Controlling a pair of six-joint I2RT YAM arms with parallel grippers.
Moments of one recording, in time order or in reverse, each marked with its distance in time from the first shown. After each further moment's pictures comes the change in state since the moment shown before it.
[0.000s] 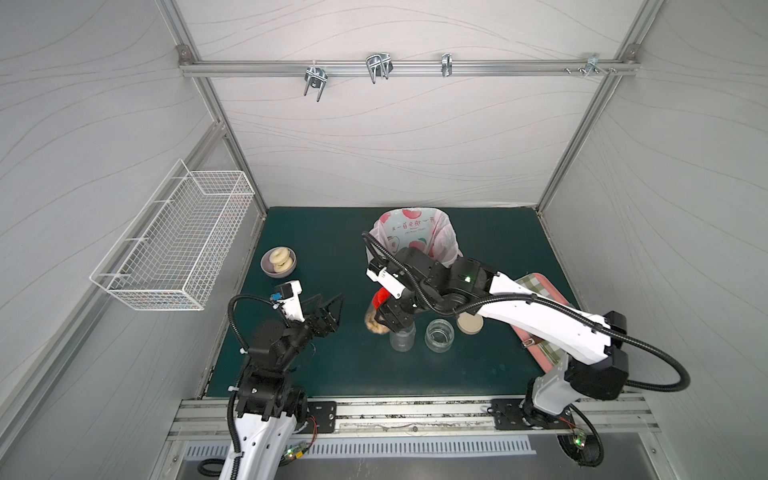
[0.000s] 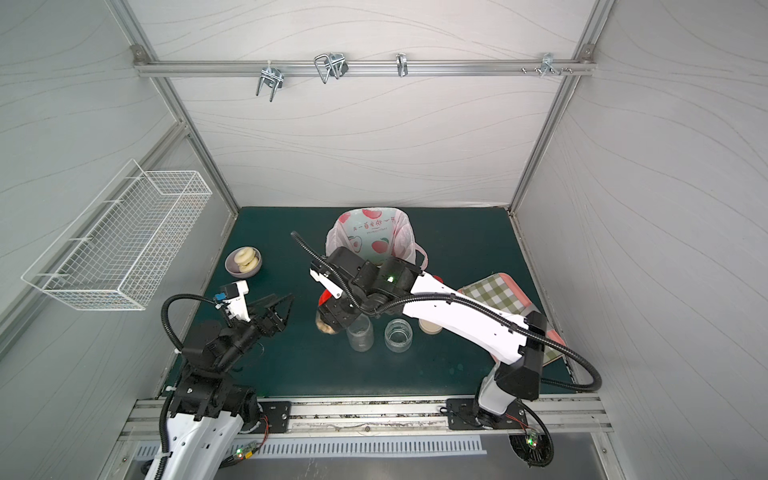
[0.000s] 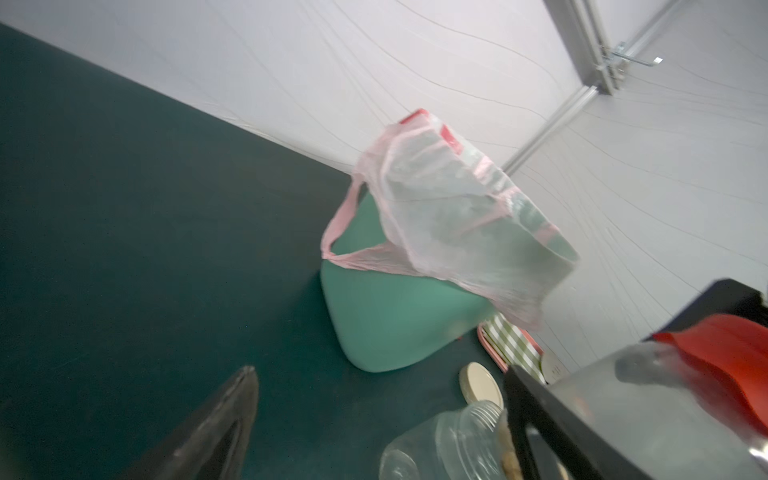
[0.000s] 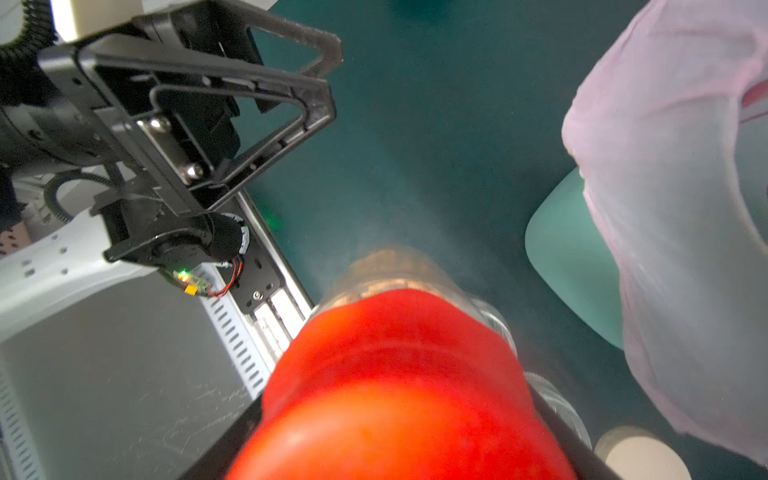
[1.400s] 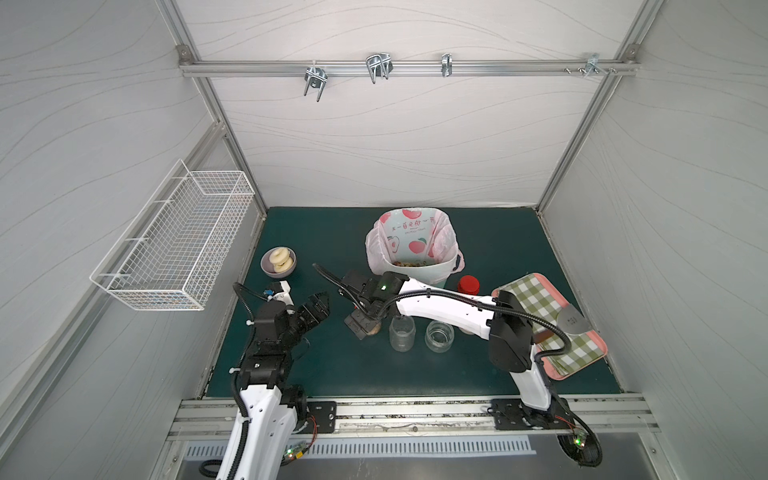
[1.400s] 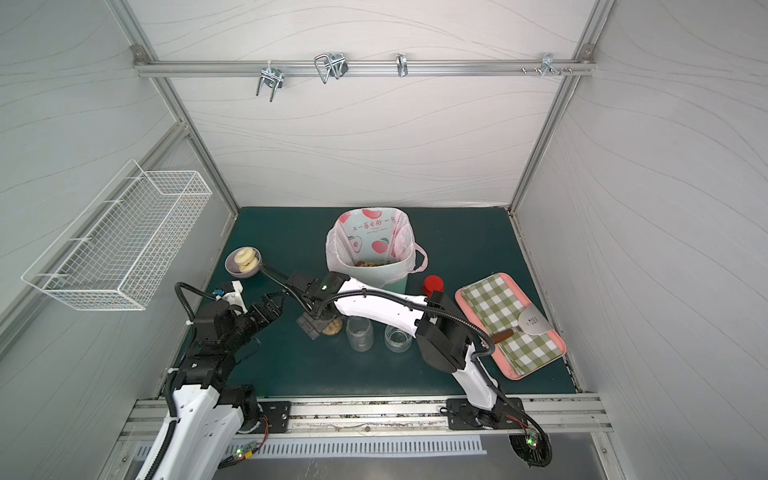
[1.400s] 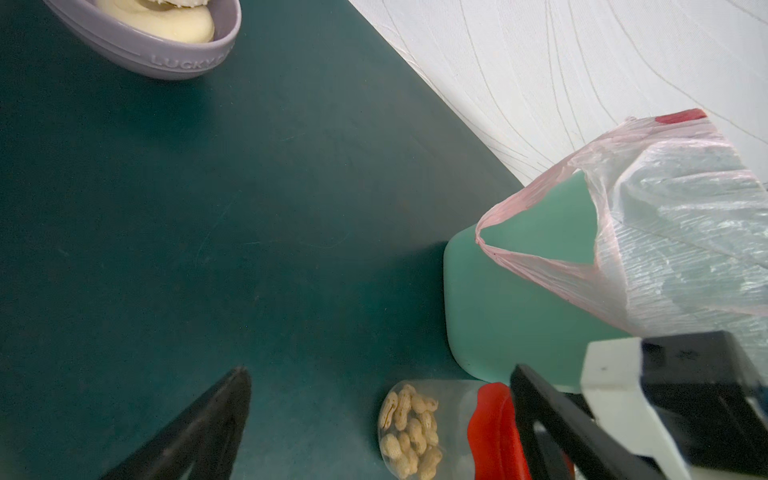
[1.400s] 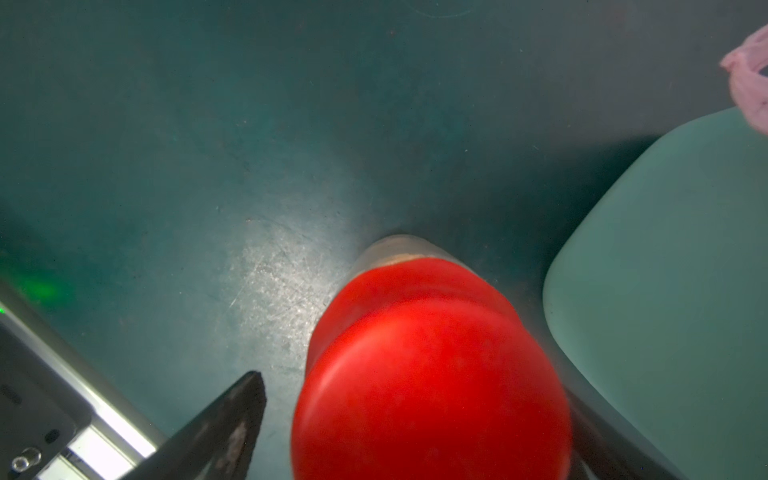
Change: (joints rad) left arm 0.230 0.266 0.059 -0.172 -0.116 -0.108; right arm 0.024 0.532 0.155 0.117 0.187 0.003
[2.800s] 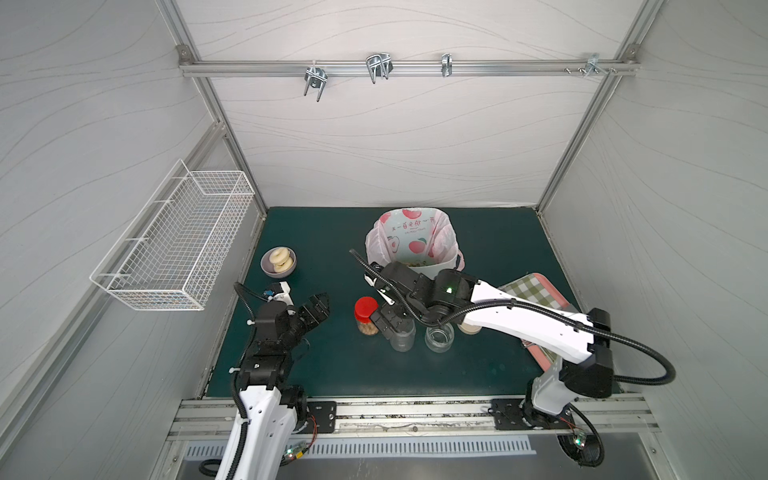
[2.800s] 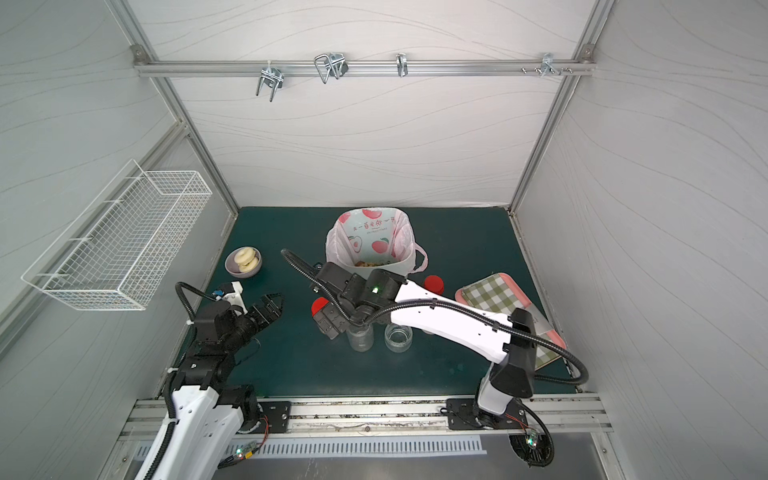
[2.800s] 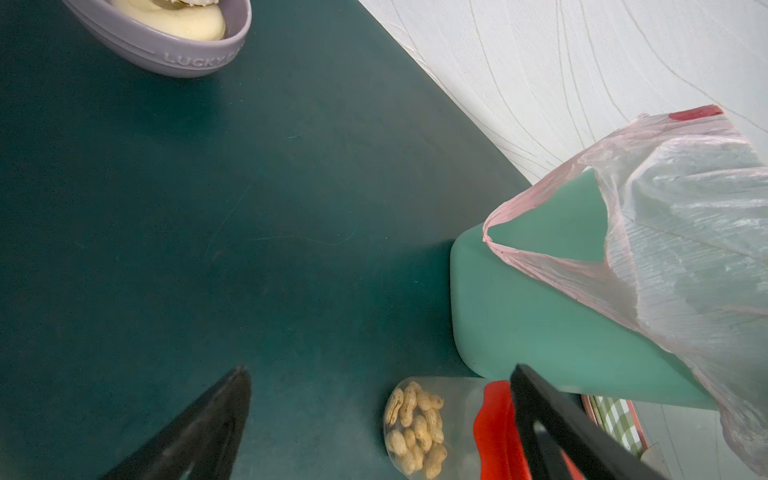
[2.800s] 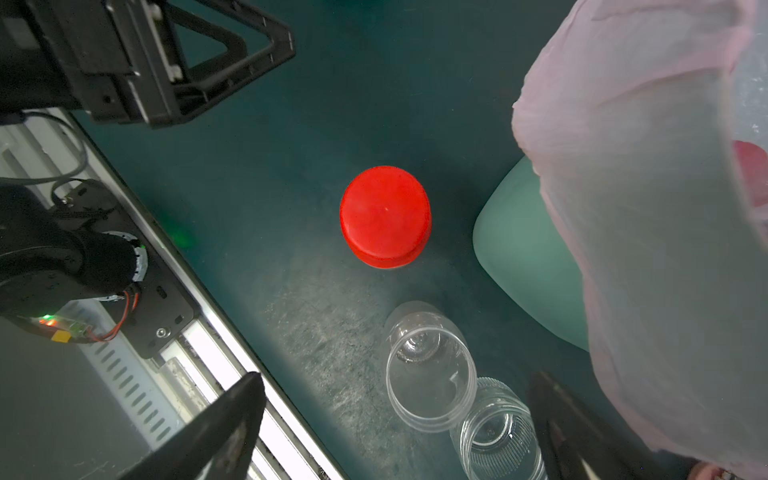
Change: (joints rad) left arm -0.011 0.000 0.008 -0.026 -0.025 -0.001; right arm 0.050 -0.417 -0.180 -0.050 0.061 0.011
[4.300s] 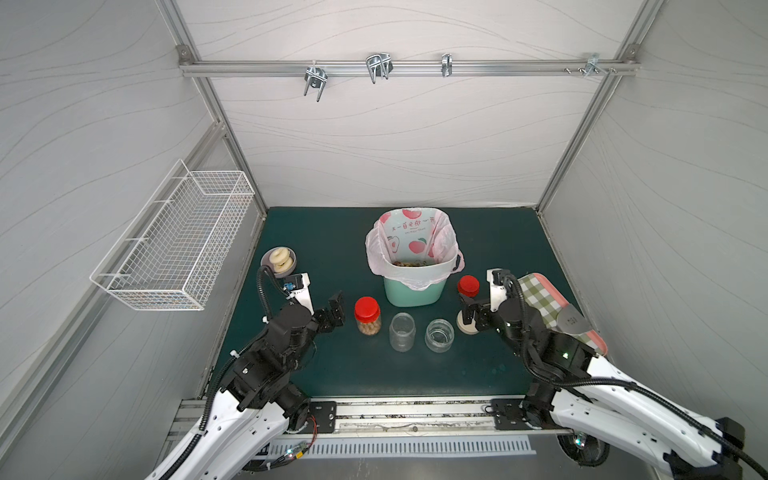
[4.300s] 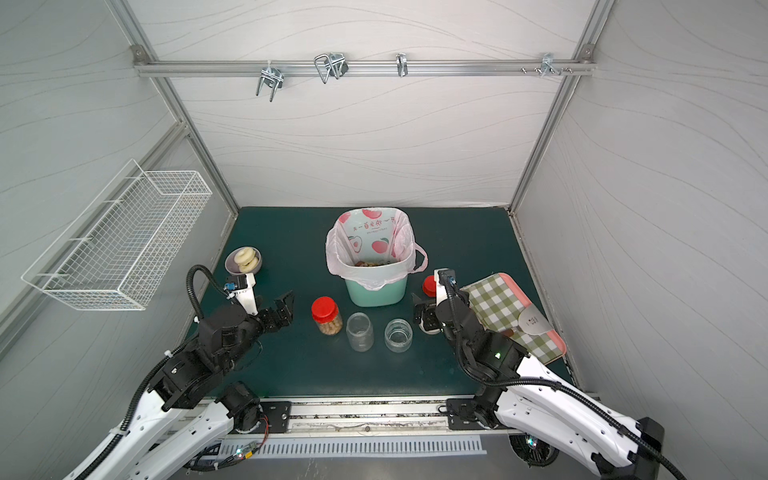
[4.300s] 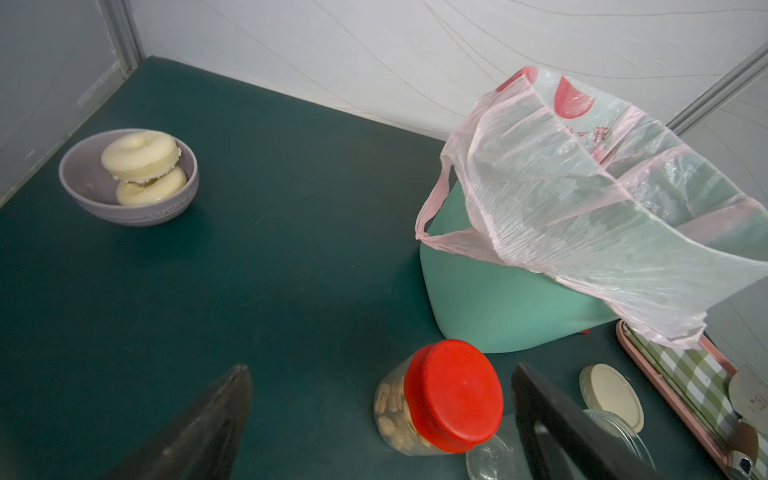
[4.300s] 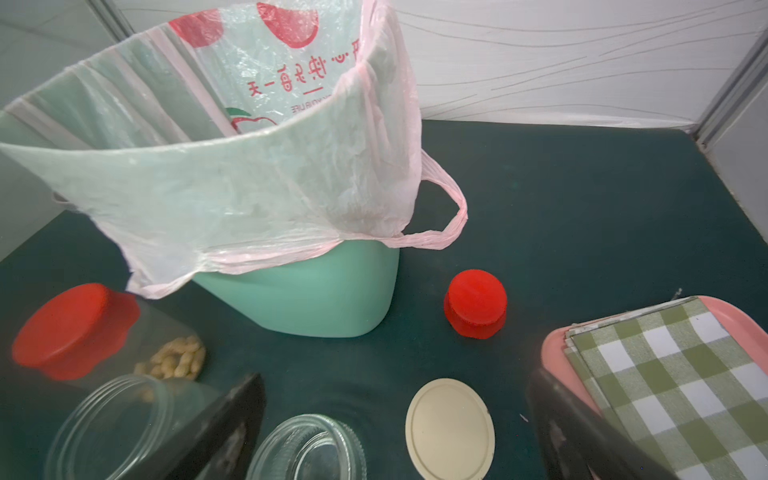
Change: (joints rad) left arm -0.608 -0.043 0.237 -0.208 -0.596 0.112; right arm -0.309 -1.011 -1.032 0.562 0.285 0.127
